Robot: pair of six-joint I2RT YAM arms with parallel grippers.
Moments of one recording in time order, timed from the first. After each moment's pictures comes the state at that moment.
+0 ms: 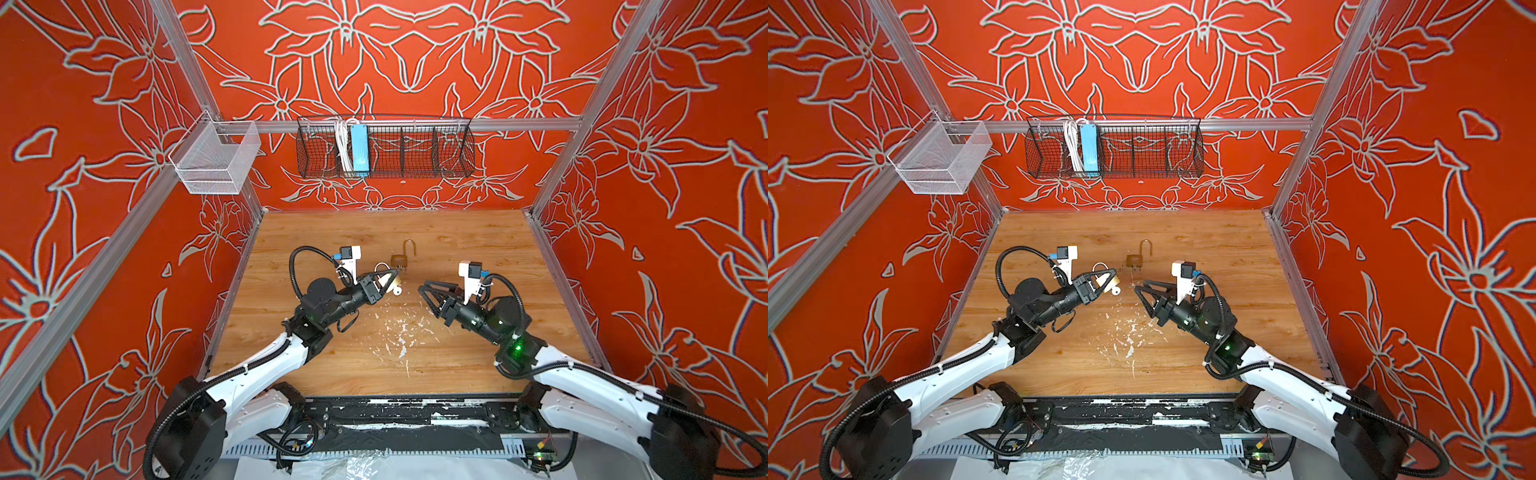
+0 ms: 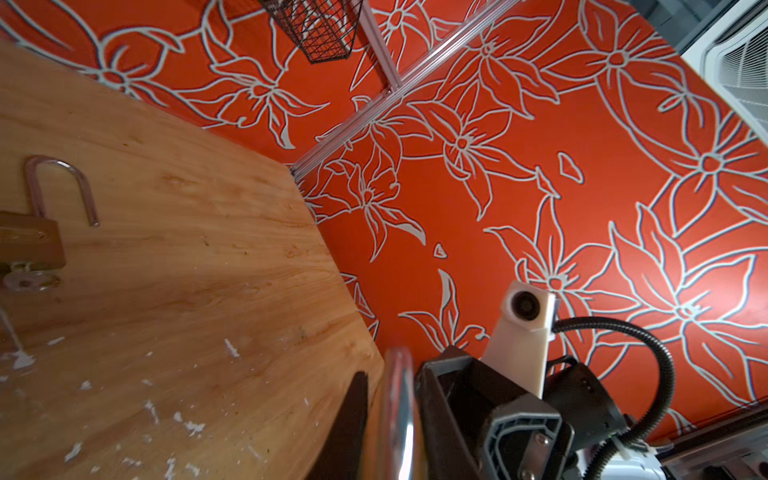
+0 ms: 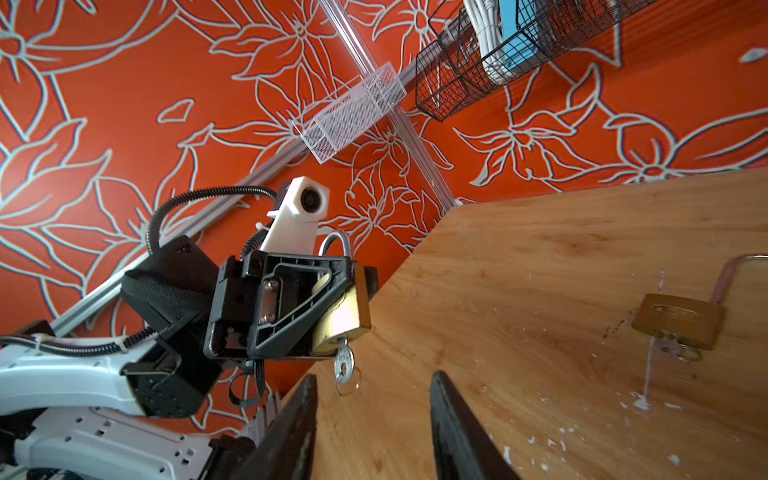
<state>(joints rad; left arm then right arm) -0.54 1.06 0.54 0.57 0.39 -0.95 0.76 0.92 0.43 0.59 -0.18 0.62</state>
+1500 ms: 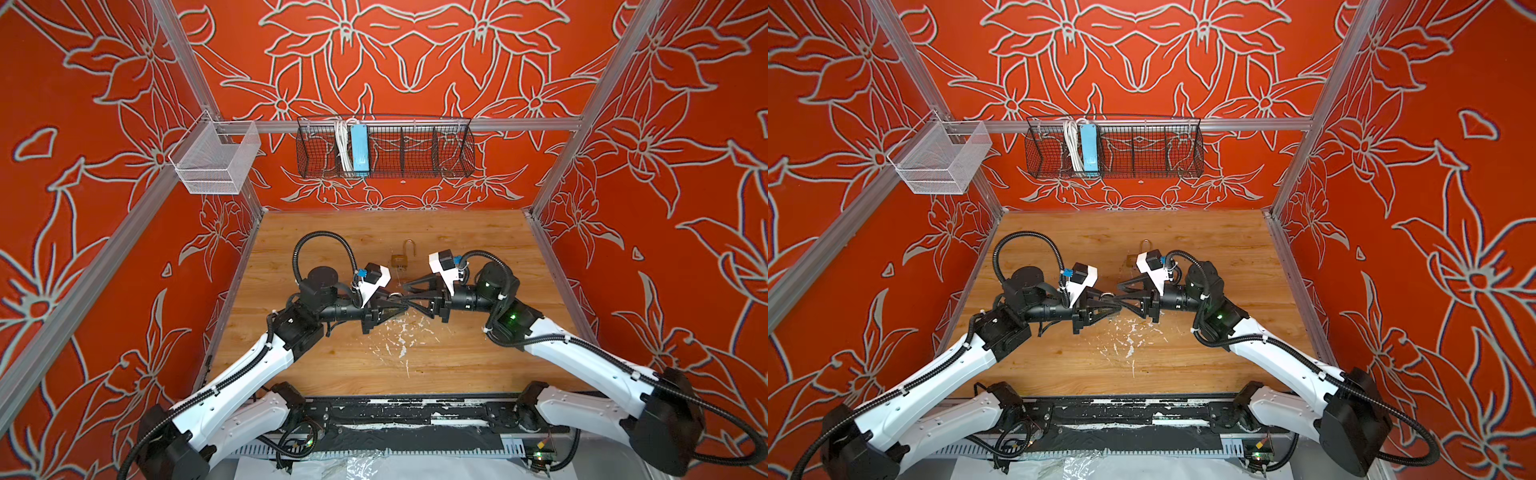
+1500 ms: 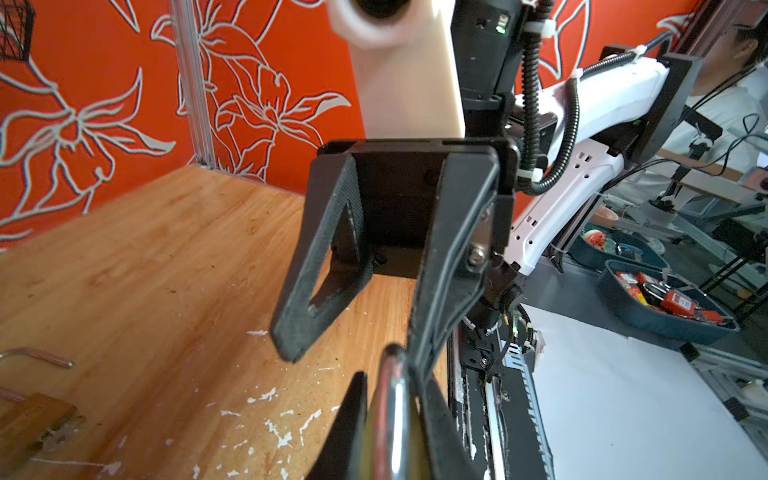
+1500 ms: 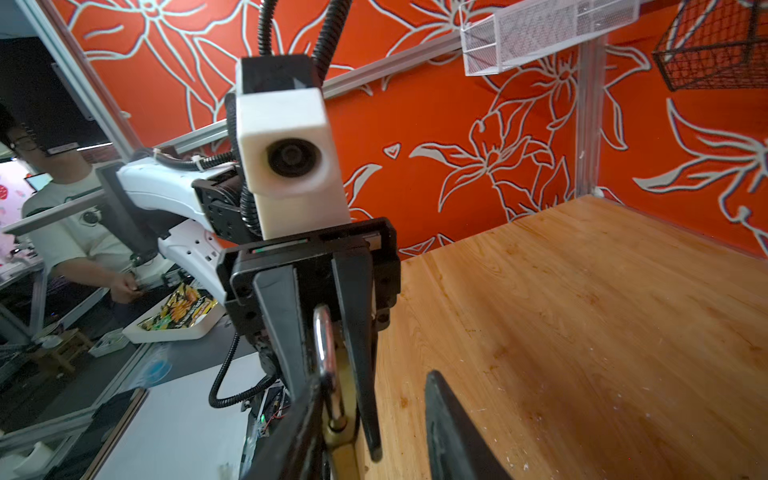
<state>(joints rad) -0.57 0.94 0.75 0.00 0.80 -0.02 0.69 1.11 0.76 0.35 -0.78 0.28</state>
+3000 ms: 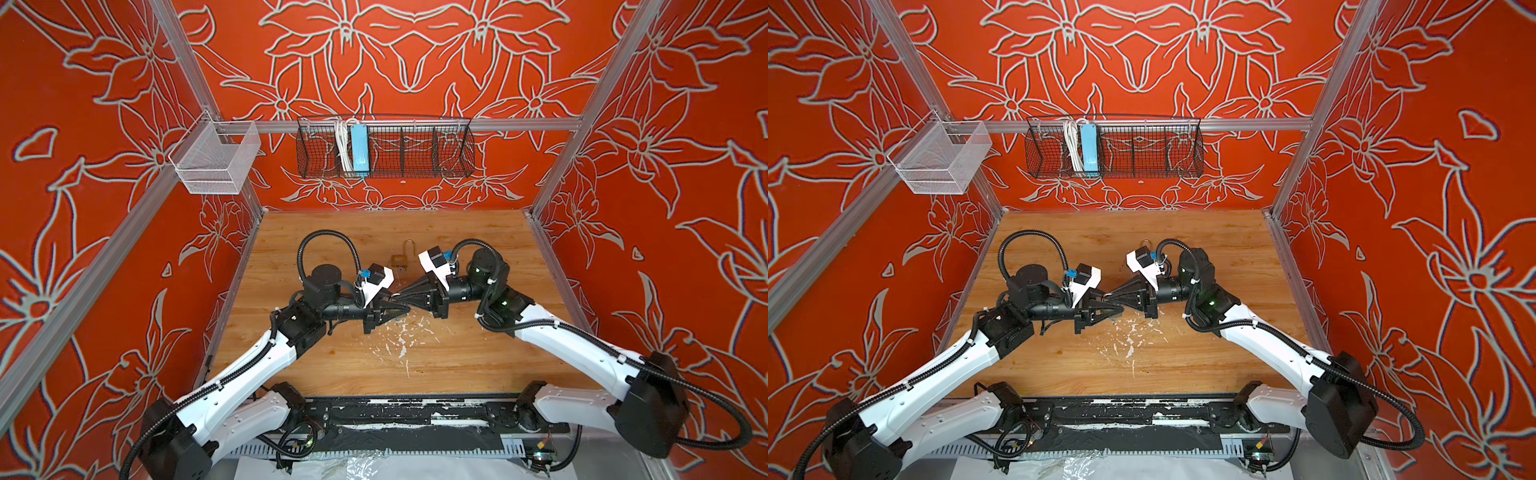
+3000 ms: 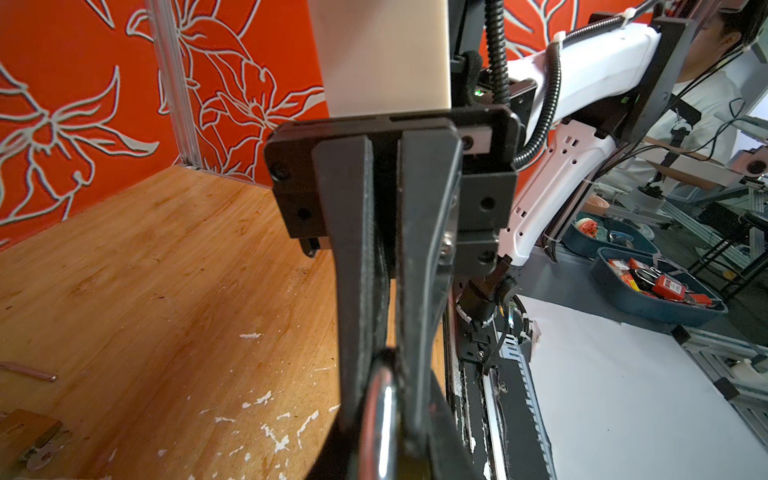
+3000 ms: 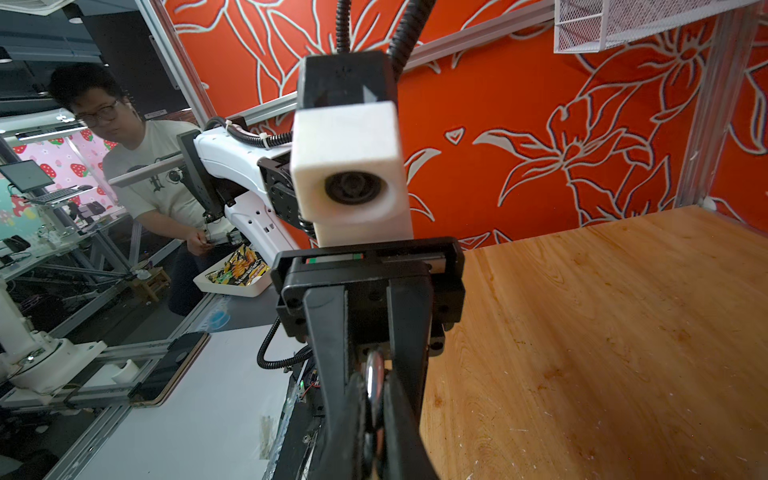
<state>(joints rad) -0.57 0.98 0.76 0.00 0.81 -0.02 0.68 1.21 0.87 0.32 -0.97 0.24</state>
